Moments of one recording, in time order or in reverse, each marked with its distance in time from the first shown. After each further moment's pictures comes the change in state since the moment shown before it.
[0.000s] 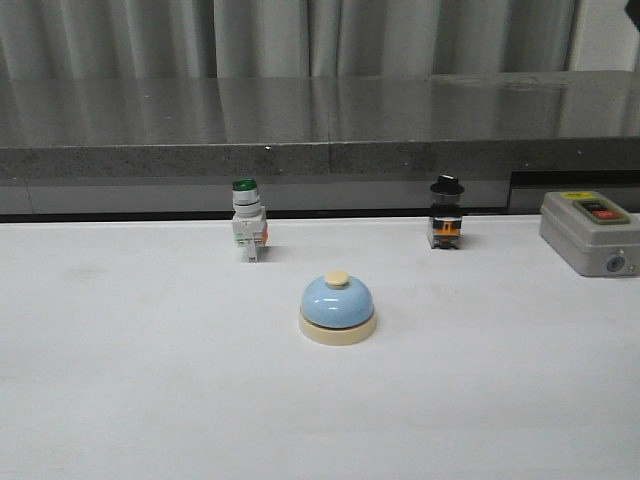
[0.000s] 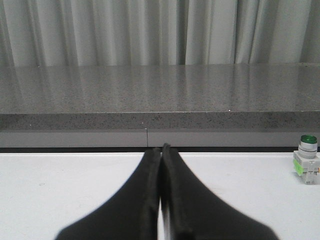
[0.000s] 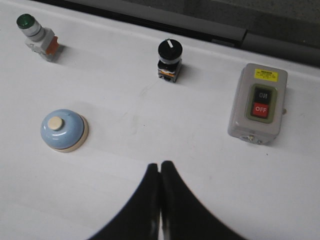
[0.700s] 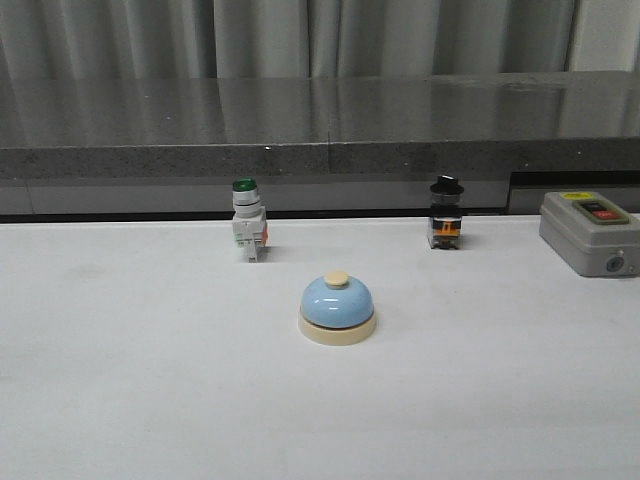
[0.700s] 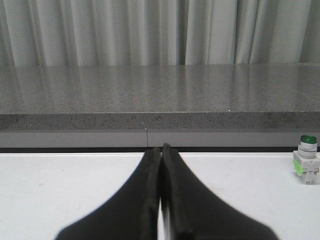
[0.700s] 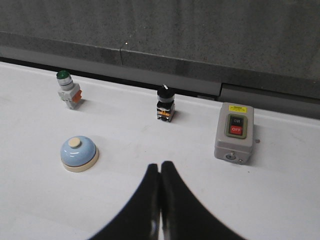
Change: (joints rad) left arm 0.000 0.000 0.000 0.000 0.000 0.000; right arm 0.000 -0.675 0.434 0.000 -0.177 0.000
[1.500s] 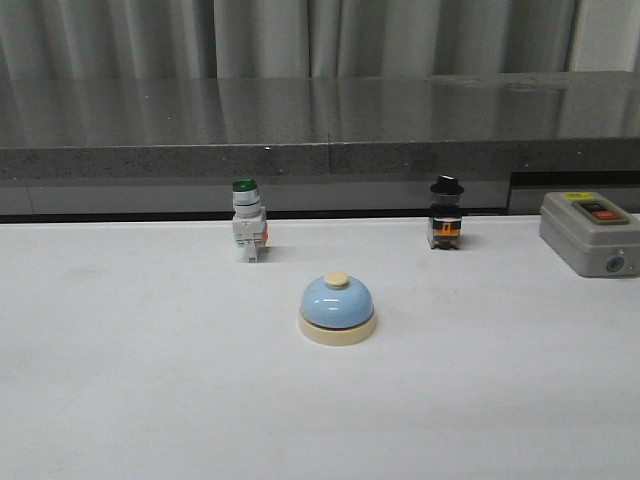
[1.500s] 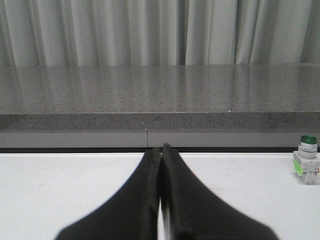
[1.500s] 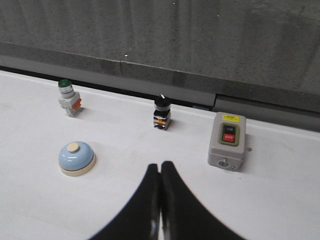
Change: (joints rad) left arm 0.000 0.000 0.000 0.000 0.000 0.000; right arm 0.000 -0.081 0.004 -0.028 0.028 0.000
